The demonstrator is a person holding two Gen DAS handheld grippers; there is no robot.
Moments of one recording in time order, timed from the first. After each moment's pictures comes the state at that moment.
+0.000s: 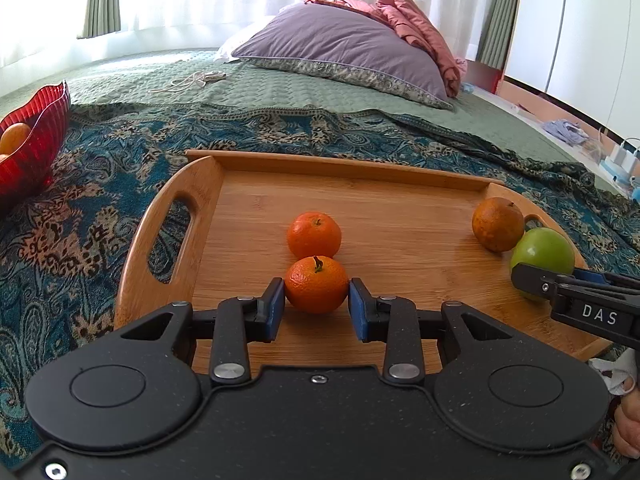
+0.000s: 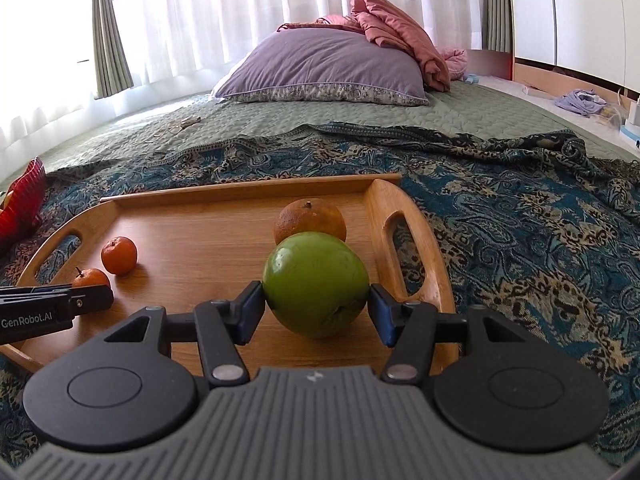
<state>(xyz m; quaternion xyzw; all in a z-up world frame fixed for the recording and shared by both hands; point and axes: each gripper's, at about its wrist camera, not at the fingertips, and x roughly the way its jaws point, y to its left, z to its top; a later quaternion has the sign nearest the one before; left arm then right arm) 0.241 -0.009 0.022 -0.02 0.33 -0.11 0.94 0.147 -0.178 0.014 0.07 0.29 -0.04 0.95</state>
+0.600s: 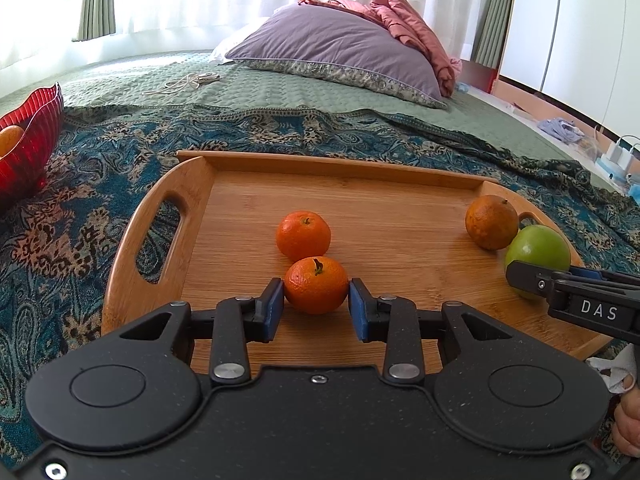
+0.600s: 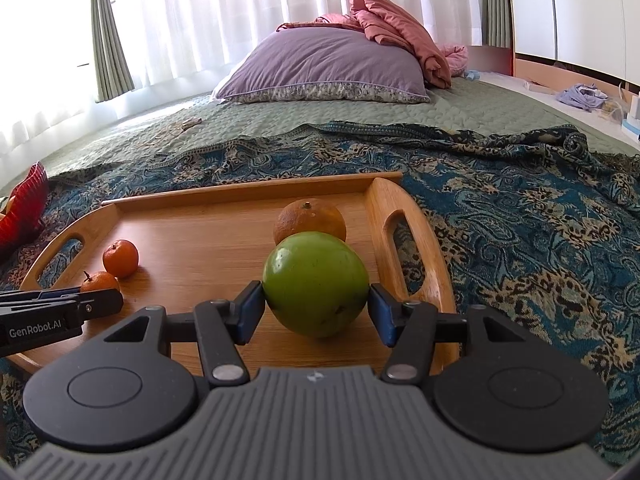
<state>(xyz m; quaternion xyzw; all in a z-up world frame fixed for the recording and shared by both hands) 0.240 -0.016 0.019 -0.02 0.33 -0.12 0.94 0.148 -0.182 0.014 0.08 0.29 -0.04 0.95</state>
